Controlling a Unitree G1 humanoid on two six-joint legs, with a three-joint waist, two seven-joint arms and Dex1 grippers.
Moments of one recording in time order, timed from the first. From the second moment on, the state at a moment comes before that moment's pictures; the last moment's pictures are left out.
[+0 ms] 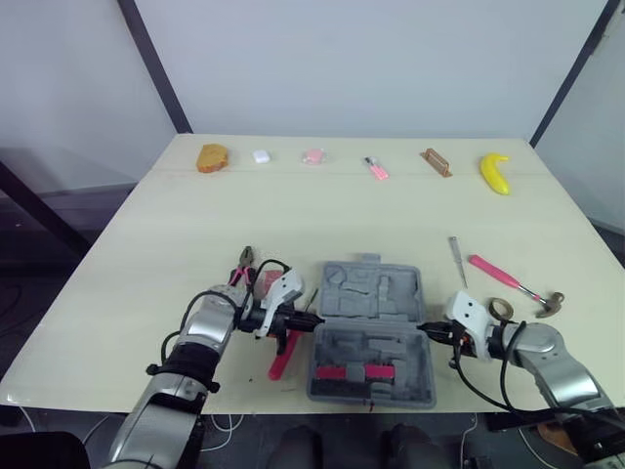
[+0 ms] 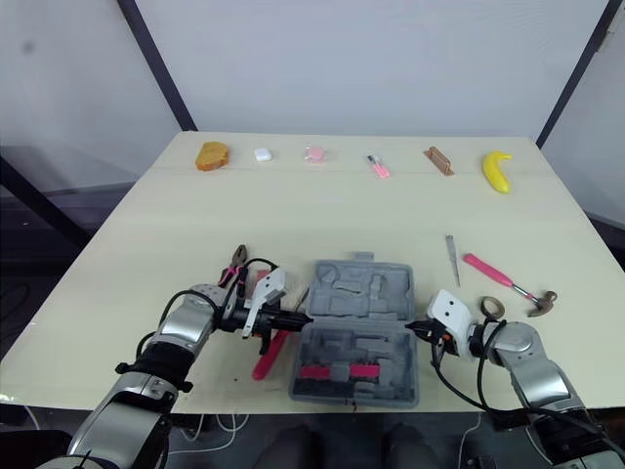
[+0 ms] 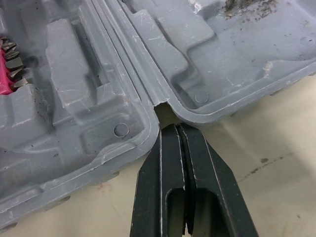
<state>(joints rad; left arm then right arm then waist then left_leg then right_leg) -0.50 0.48 -0.17 0.52 -0.05 0.26 -1.38 -0.13 -0.58 0.15 0.03 0.10 0.24 0.96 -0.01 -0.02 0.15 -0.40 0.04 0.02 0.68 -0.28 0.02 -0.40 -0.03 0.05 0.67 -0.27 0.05</state>
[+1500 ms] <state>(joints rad) -0.38 0.60 -0.24 0.33 -0.10 0.28 -1.39 -0.10 -0.60 0.20 -0.06 0.13 0.34 0.99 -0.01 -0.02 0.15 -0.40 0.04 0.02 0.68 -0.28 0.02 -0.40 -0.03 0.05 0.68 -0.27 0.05</state>
